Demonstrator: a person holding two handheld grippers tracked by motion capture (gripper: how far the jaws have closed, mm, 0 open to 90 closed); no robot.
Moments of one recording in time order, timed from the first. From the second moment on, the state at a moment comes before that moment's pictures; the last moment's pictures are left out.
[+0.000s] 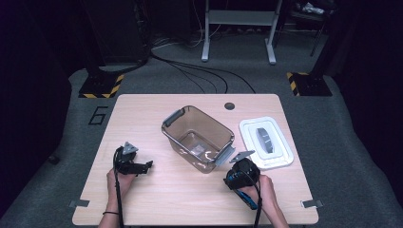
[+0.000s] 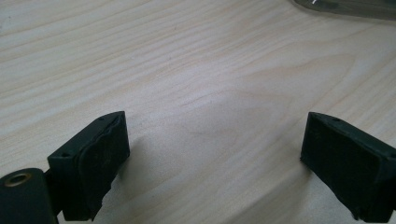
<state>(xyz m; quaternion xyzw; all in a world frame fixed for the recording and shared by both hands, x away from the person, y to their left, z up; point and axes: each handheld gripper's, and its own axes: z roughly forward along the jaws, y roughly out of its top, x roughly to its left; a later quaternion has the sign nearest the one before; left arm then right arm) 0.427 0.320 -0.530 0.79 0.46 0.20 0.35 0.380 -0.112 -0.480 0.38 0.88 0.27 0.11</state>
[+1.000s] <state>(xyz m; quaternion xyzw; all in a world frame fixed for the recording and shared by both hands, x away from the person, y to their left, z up) 0.426 0.320 -0.530 0.79 0.46 0.20 0.35 0.382 -0.167 -0.414 0.43 0.81 0.35 0.19</state>
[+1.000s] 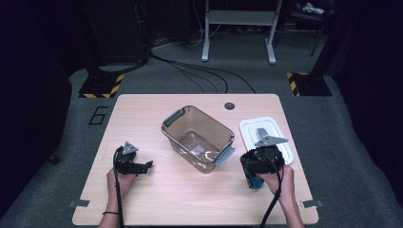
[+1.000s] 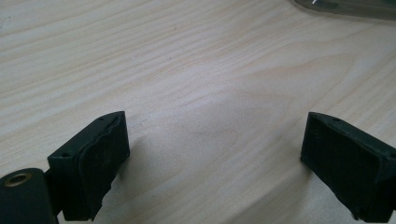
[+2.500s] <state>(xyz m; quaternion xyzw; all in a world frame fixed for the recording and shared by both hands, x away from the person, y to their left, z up) 0.426 0.320 -0.530 0.79 0.46 0.20 0.35 0.441 -0.167 -0.373 0.46 0.78 0.36 0.24</state>
